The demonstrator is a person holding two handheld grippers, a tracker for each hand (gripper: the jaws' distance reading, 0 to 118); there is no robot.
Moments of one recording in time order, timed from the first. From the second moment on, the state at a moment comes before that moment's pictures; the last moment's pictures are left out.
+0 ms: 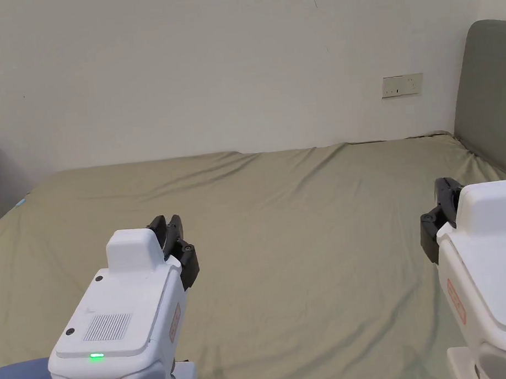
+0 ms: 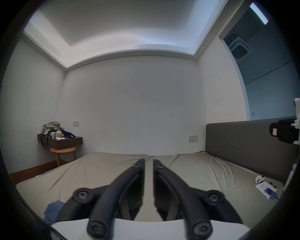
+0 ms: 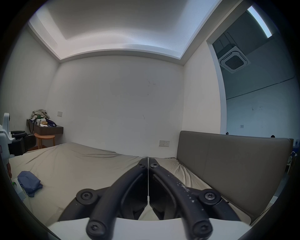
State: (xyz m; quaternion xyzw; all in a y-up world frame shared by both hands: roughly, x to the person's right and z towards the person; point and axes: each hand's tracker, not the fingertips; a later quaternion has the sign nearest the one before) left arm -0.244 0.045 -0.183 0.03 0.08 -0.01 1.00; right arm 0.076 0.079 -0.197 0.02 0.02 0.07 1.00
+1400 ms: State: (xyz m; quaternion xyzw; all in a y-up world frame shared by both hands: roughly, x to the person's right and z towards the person) left arm -0.242 0.045 -0.180 0.03 0.08 -0.01 1.00; right arm 0.079 0.076 -0.194 0.02 0.02 0.05 1.00
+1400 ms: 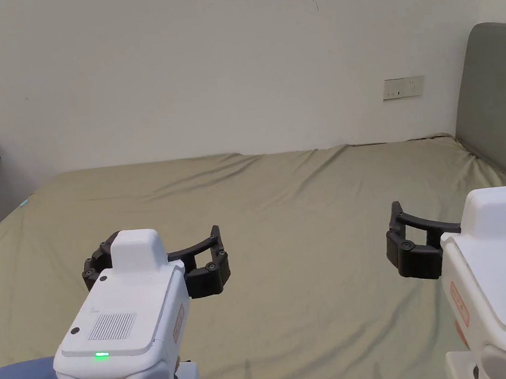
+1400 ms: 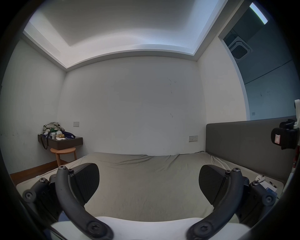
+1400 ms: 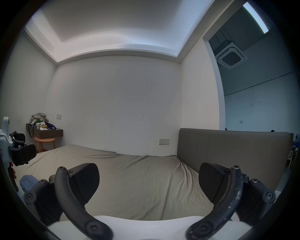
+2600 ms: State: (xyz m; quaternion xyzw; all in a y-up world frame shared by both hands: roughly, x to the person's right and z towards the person) left arm -0.247 0.046 -0.180 0.03 0.08 -0.01 1.00; right arm 0.077 0.080 -0.195 0.01 0.03 0.06 1.00
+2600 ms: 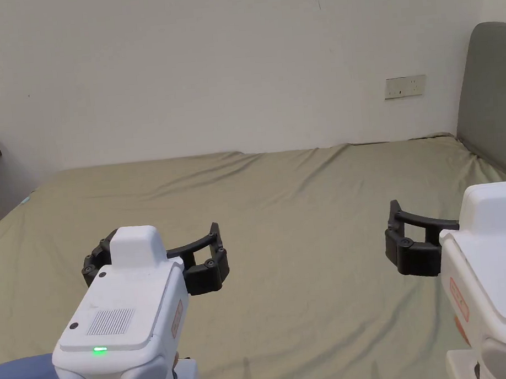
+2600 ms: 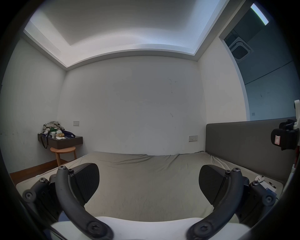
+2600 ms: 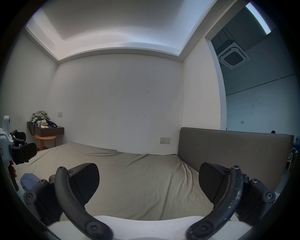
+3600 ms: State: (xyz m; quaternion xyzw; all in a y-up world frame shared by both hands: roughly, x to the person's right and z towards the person) left arm -0.252 0.050 -0.179 0.03 0.08 0.00 1.00; right arm 0.082 0.104 -0.208 -0.21 0.00 -0.06 0.98
